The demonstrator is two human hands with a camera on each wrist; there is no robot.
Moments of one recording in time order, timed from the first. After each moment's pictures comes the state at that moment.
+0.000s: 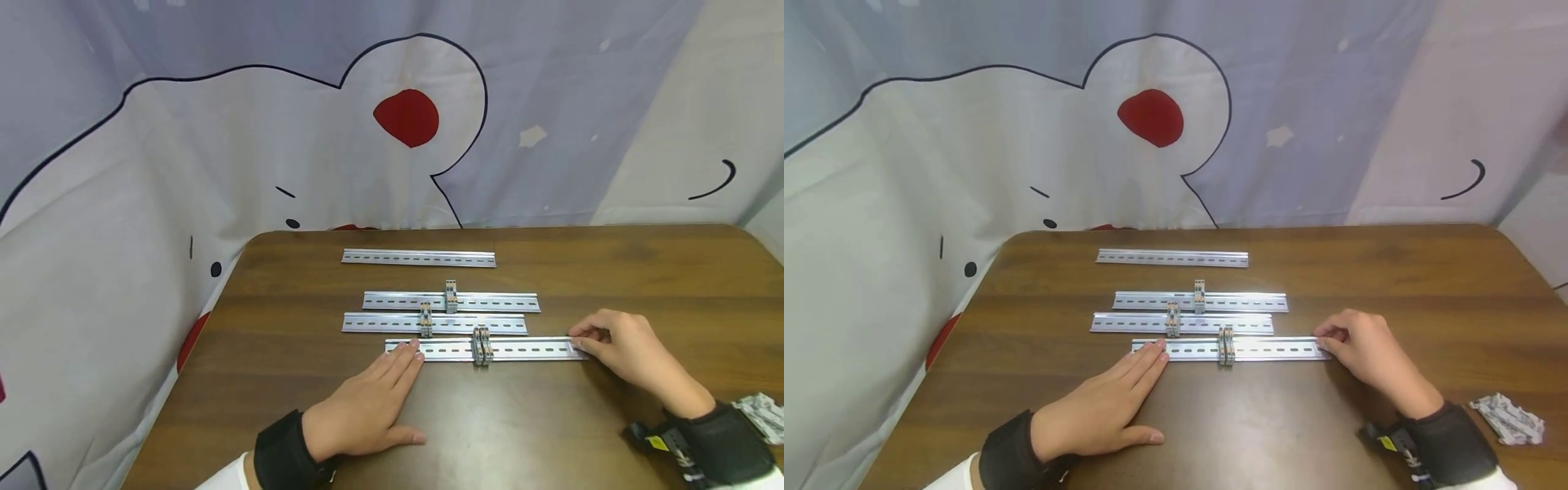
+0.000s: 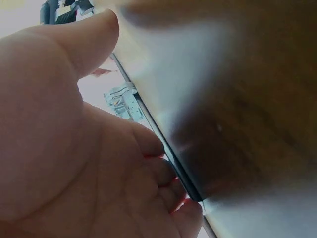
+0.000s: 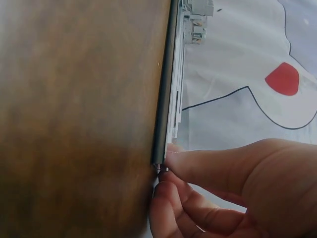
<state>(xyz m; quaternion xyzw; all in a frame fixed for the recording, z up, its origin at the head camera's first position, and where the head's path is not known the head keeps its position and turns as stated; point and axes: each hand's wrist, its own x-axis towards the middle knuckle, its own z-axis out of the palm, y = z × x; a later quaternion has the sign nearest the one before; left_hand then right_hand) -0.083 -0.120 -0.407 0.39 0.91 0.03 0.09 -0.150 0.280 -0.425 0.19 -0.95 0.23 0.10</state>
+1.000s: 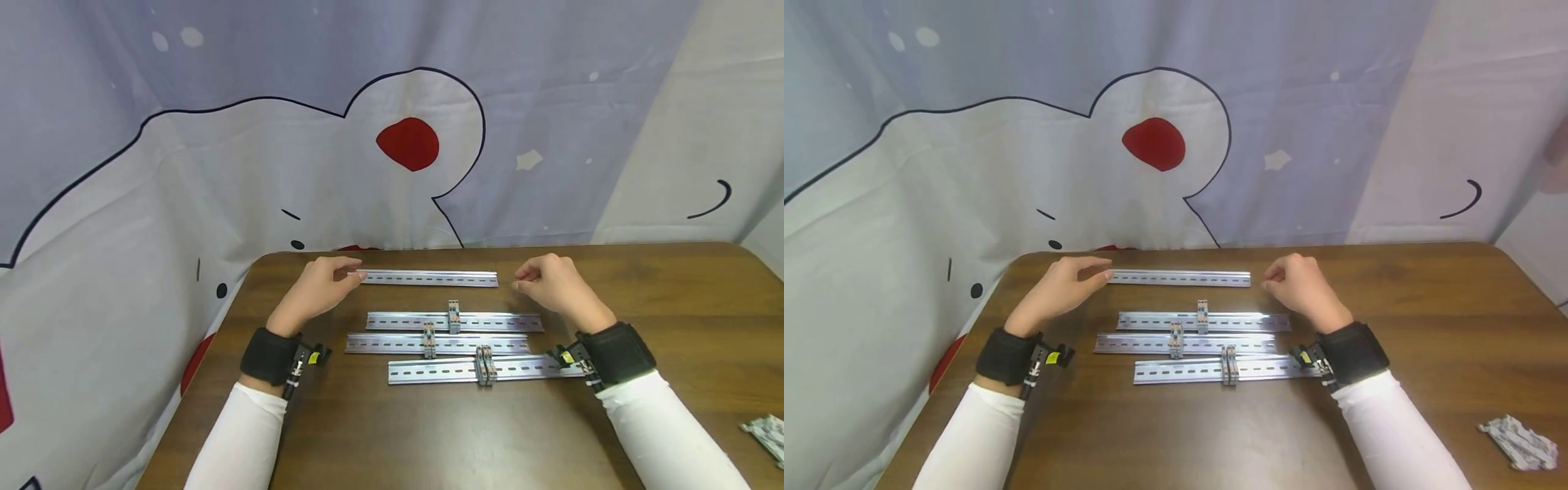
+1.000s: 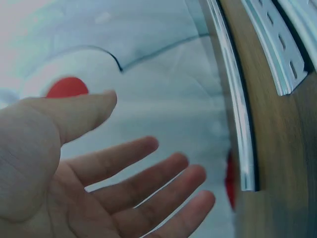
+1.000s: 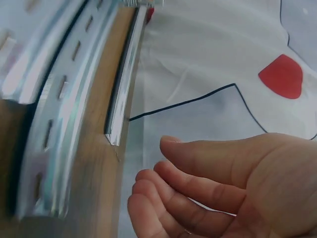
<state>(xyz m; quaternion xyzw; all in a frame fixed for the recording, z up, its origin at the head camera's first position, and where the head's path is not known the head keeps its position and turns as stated) -0.233 -0.191 -0.351 0.13 0.94 0.32 0.03 -0.254 0.210 -0.386 0.15 -0.94 0.29 0.02</state>
